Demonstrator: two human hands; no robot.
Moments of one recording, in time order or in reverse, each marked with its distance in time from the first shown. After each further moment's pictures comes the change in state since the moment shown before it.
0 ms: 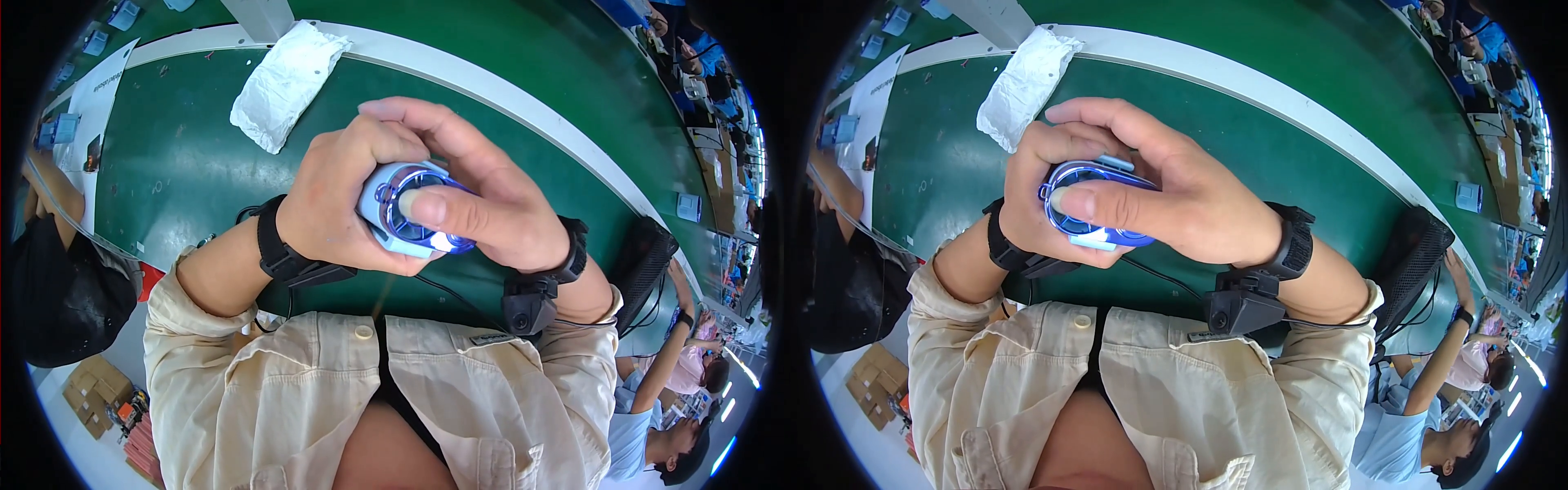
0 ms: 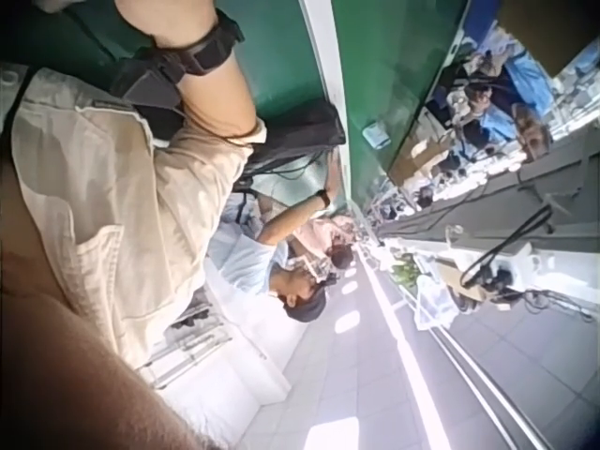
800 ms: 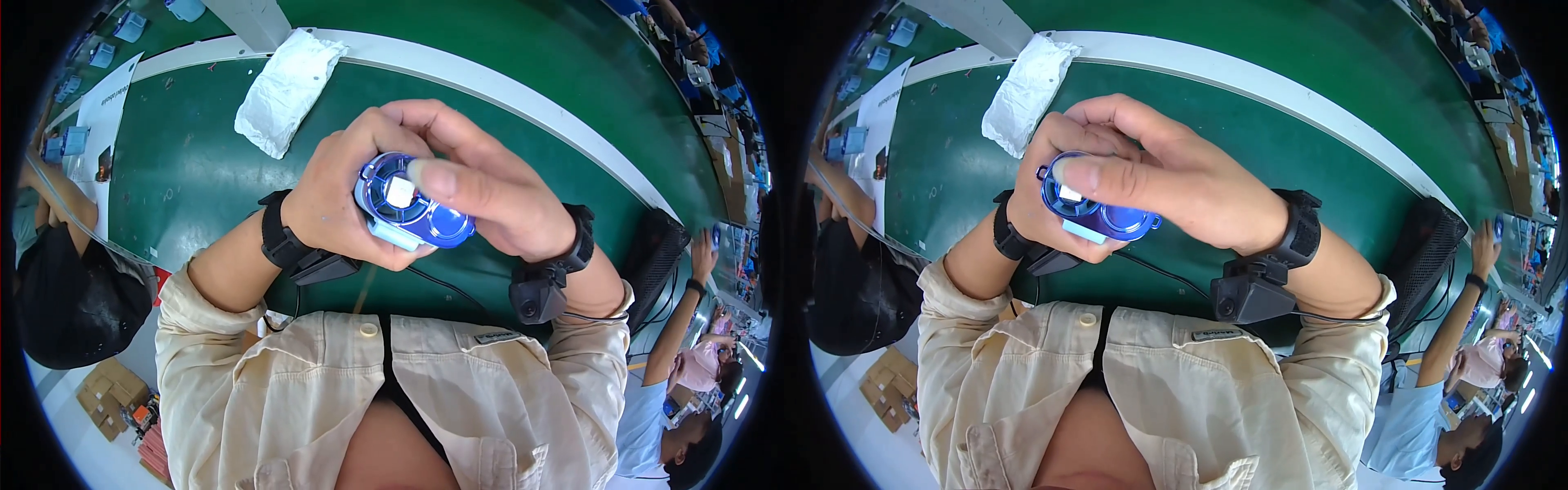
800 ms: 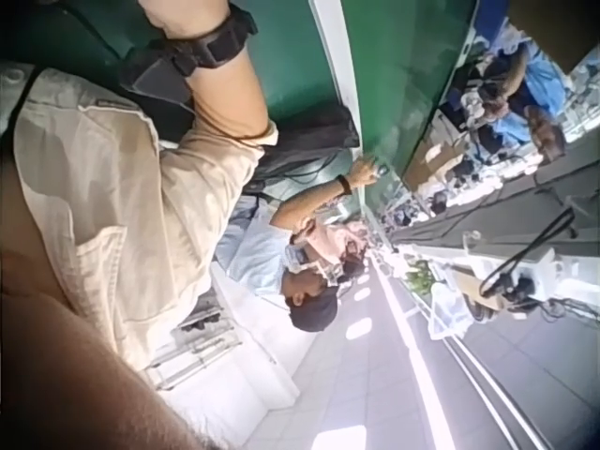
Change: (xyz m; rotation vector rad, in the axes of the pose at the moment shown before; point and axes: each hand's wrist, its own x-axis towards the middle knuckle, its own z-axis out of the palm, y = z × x) left_hand 0.001 -0.008 0.000 -0.139 -0.105 -0.083; right_hand -0.002 0.000 -0.001 0.215 0.032 0.128
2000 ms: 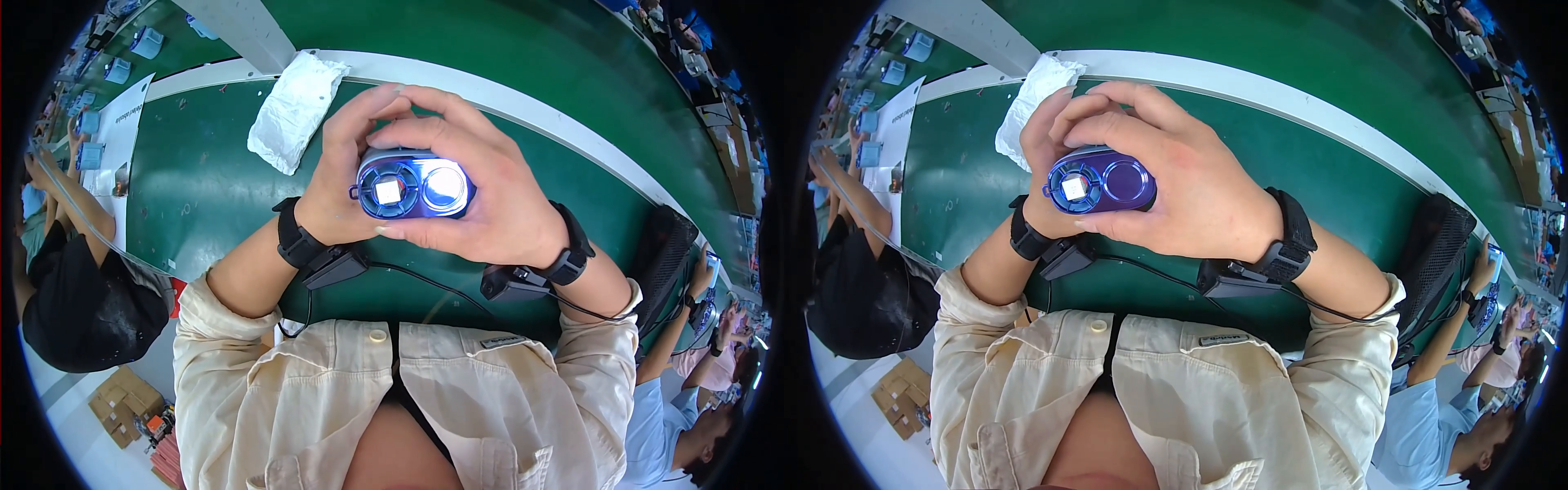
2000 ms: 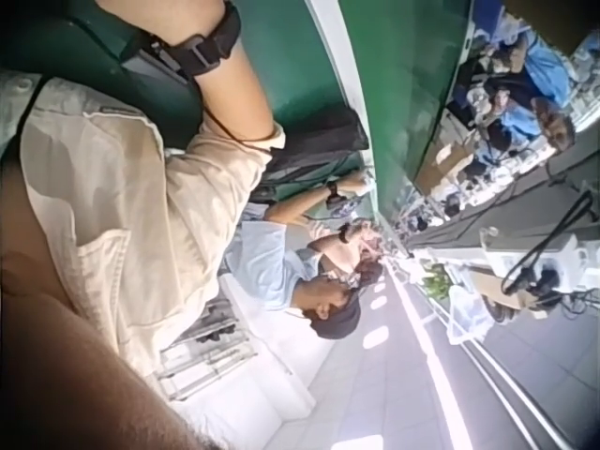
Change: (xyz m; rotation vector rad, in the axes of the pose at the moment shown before) left_hand 0.007 -0.018 -0.004 0.130 0.035 0.219; right_hand 0.004 0.002 -0.011 -1.159 0.118 -0.723
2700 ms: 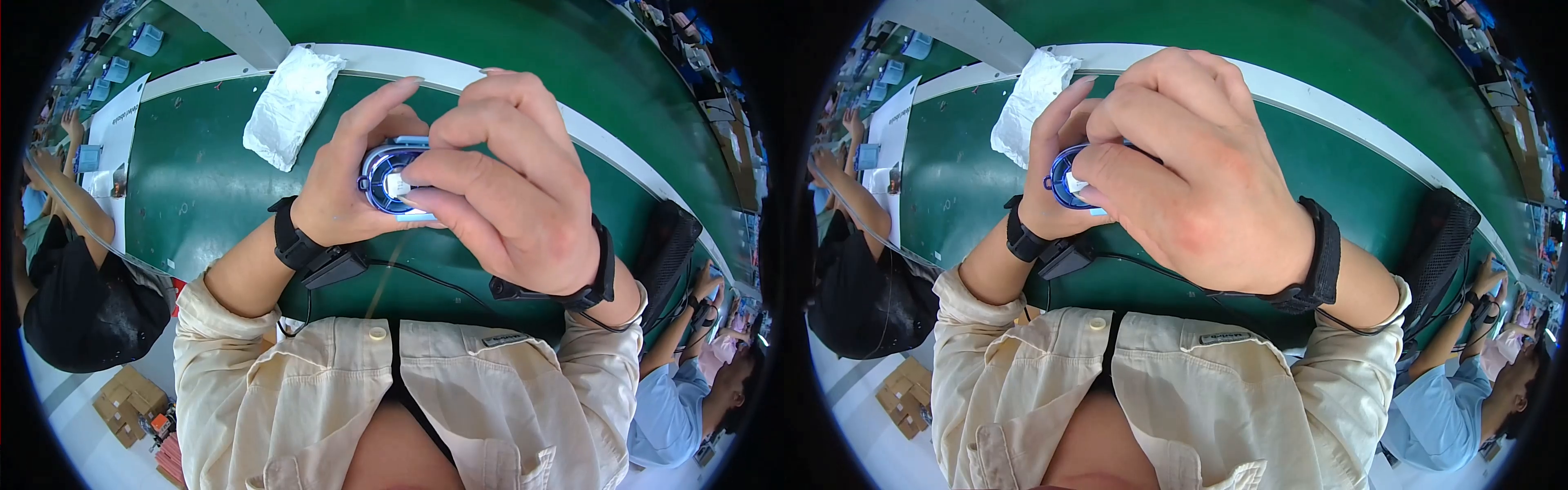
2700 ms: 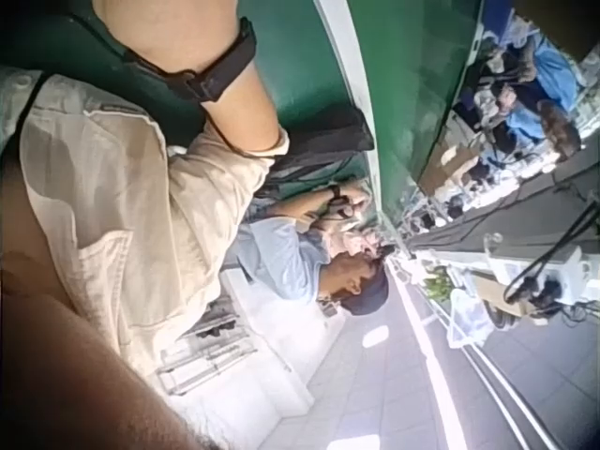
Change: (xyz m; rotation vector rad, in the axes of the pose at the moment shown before) left_hand 0.005 0.017 -0.001 -0.003 -0.058 -0.224; right_hand 0.001 -0.019 -0.014 -0.360 0.166 -0.268
